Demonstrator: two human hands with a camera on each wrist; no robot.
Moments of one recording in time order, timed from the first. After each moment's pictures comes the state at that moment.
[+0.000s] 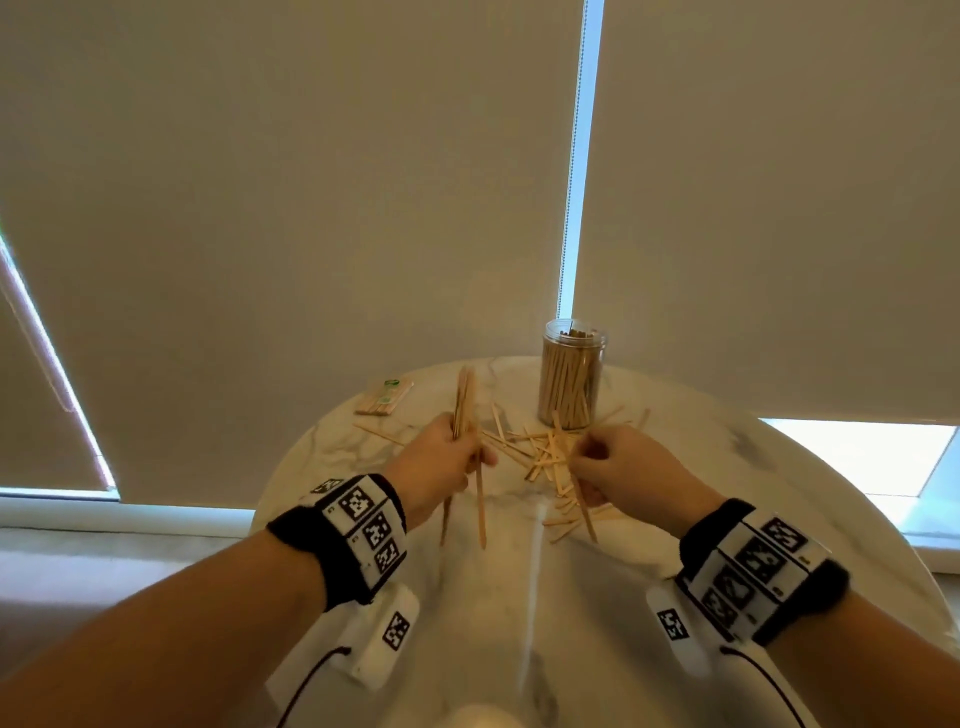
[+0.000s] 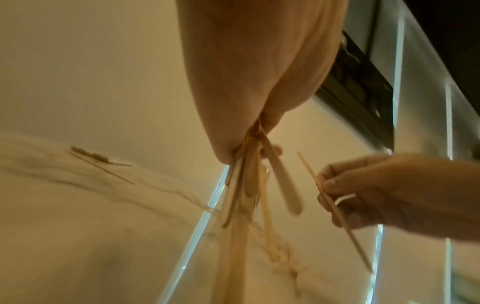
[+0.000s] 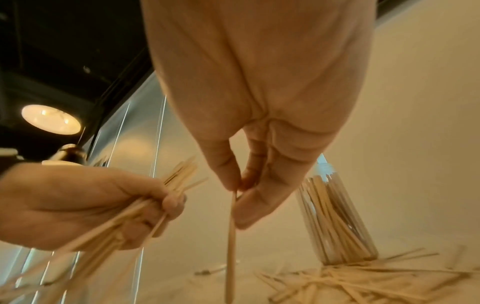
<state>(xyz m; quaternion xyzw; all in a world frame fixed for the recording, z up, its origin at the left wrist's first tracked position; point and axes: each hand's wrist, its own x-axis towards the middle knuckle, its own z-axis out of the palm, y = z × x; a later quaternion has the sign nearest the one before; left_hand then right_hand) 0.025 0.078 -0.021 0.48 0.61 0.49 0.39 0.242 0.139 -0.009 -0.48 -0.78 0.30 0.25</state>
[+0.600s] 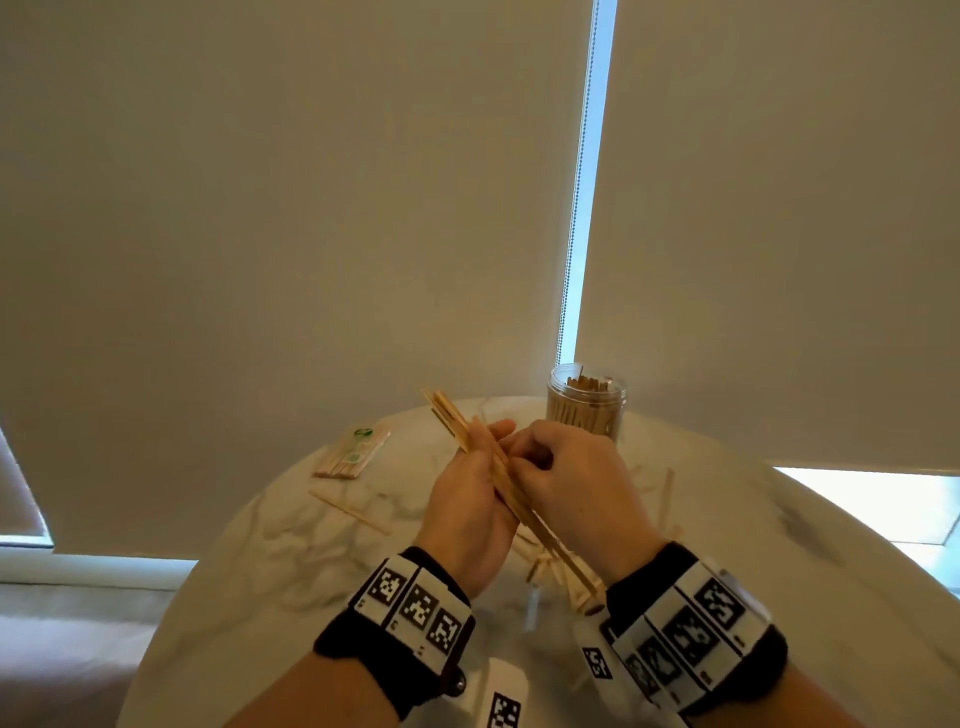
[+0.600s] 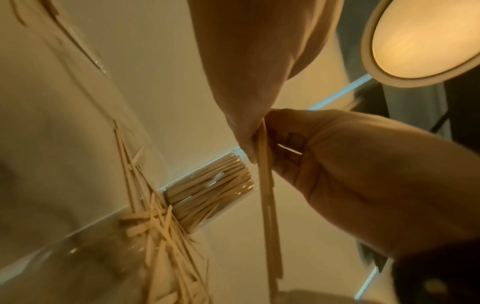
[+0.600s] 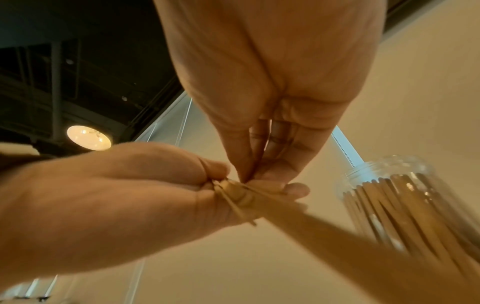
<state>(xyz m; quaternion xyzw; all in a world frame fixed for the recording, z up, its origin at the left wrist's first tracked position) 0.051 0.180 -0.016 0.23 0.29 0.73 0.57 0.159 0.214 0.006 -0.40 -0.81 0.17 0.39</state>
